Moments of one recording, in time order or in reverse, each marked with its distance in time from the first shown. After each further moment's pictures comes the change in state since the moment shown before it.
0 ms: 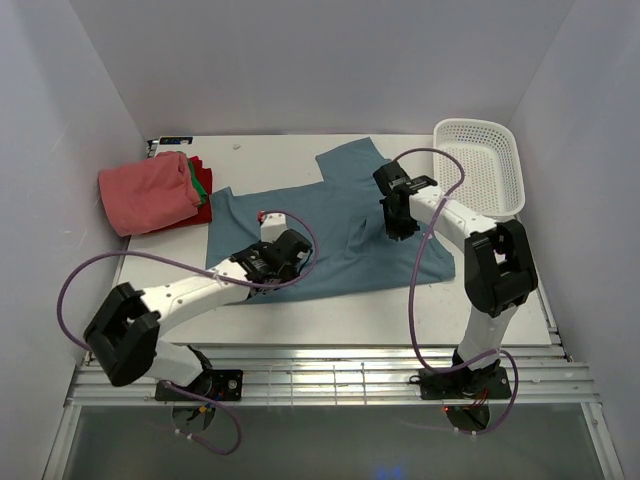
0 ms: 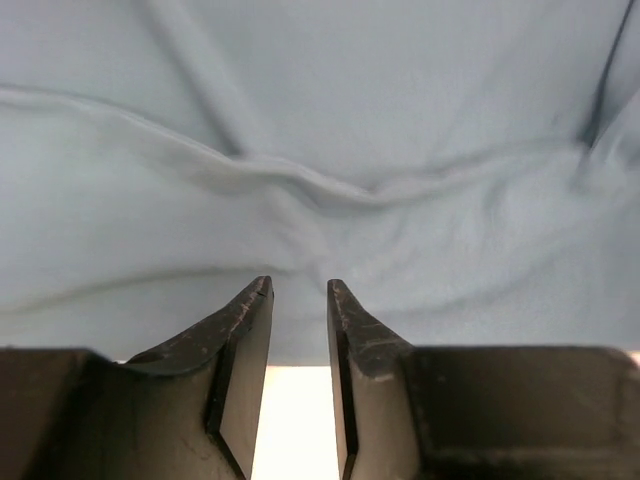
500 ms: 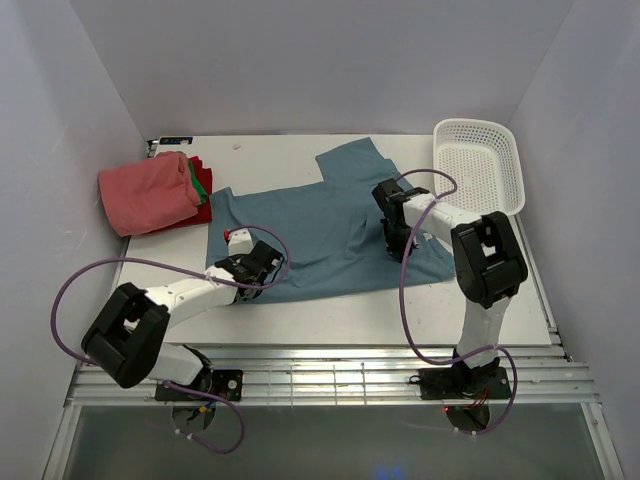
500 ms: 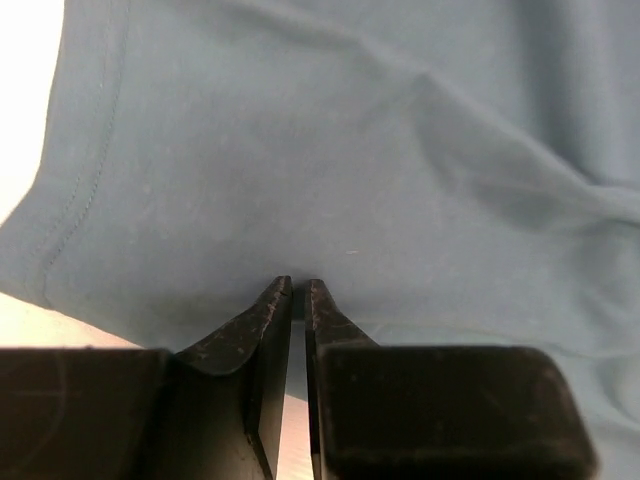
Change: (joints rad) left arm 0.201 -0.044 -0.220 0.000 -0.072 -0.014; right arm -0.016 0.092 -0.092 -0.008 -0.062 0.045
